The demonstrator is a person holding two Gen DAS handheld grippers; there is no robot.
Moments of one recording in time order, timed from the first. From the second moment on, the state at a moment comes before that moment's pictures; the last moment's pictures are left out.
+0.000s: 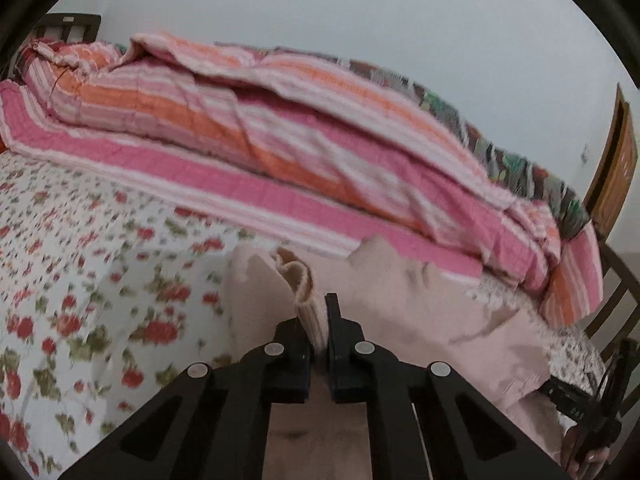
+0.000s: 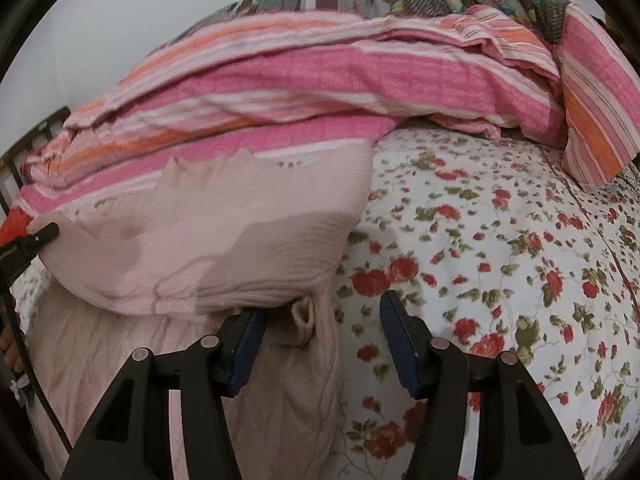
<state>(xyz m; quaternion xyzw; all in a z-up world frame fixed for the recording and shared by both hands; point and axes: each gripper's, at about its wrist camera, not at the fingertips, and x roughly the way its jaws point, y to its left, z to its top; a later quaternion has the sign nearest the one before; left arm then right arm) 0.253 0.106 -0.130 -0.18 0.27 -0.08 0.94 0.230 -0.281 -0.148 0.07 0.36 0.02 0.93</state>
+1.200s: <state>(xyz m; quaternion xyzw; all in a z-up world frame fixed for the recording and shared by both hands) 0.278 0.114 -0.144 -0.21 0.30 -0.09 0.93 0.246 -0.286 -0.146 0.10 0.39 0.03 0.92</state>
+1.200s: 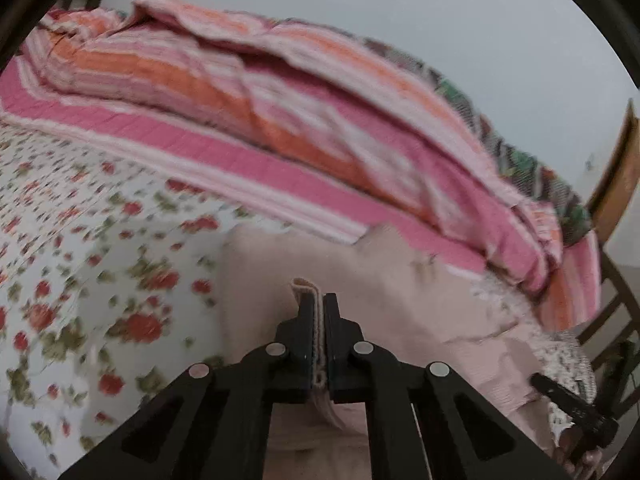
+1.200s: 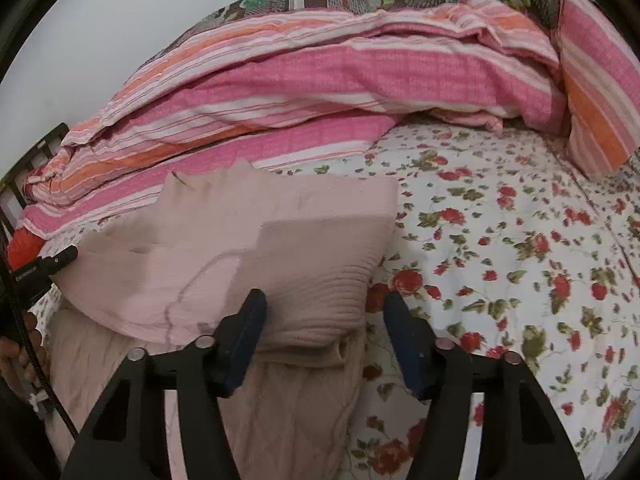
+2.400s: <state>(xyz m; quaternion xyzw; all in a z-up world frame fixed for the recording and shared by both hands) 0.266 0.109 -0.120 -0.19 0.23 -0.09 0.95 0.241 -0.284 -0.136 0.10 0.35 0.03 0.93</state>
